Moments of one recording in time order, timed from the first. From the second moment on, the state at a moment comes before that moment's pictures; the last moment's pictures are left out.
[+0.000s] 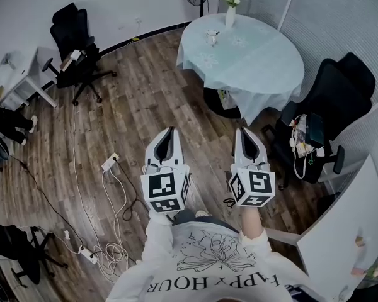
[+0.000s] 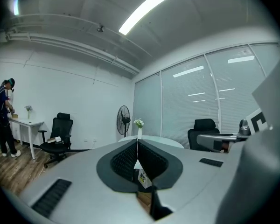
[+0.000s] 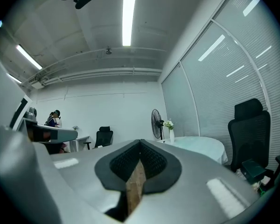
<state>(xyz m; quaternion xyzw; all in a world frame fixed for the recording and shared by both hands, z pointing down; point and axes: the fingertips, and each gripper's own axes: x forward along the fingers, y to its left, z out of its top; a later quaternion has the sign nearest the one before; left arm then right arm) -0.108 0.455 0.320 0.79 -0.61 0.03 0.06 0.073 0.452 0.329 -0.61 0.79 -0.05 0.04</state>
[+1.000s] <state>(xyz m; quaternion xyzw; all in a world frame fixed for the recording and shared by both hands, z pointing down) -0.101 0.334 0.334 0.80 -0.59 0.04 0.07 0.073 0.335 0.346 -0.62 0.78 -0.06 0.03</state>
